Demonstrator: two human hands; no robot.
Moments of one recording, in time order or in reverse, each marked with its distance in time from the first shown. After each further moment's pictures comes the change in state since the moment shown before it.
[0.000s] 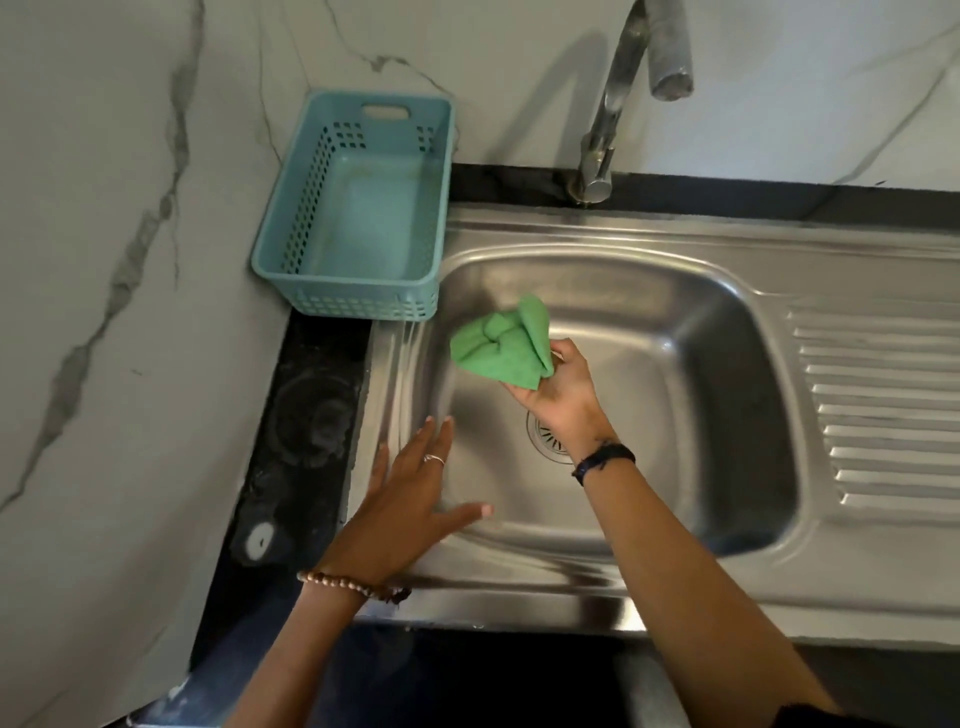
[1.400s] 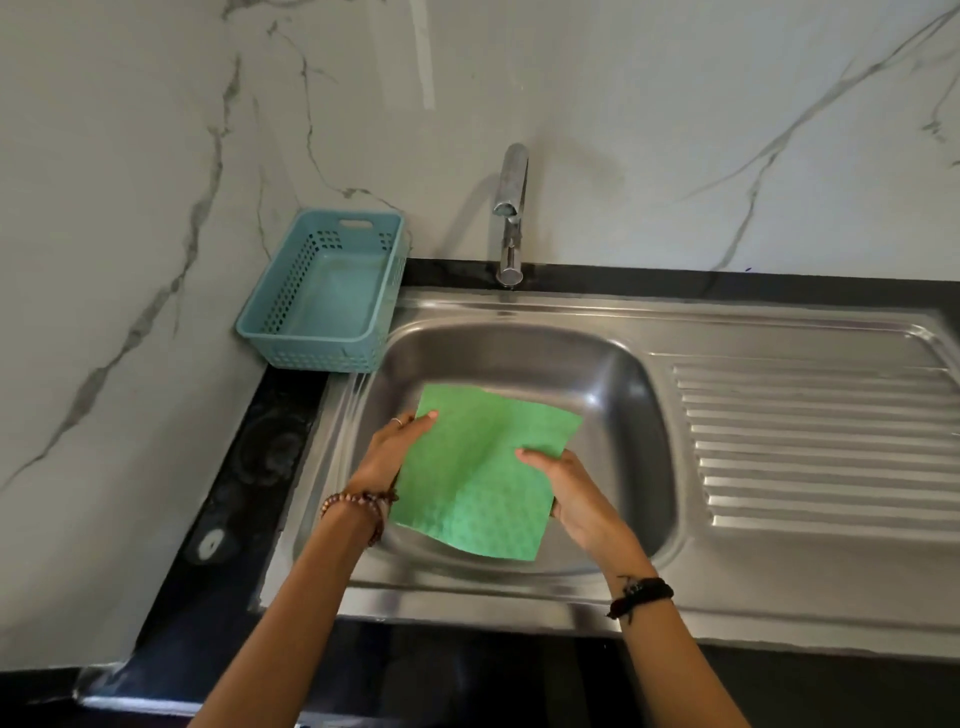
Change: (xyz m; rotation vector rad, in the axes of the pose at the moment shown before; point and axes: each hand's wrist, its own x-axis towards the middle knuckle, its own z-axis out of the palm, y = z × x) left_hand 0.034 0.092 -0.005 -1.072 0.305 -0.277; right_hand -0.140 -0.041 -0.069 -0.798 -0.013 -0.220
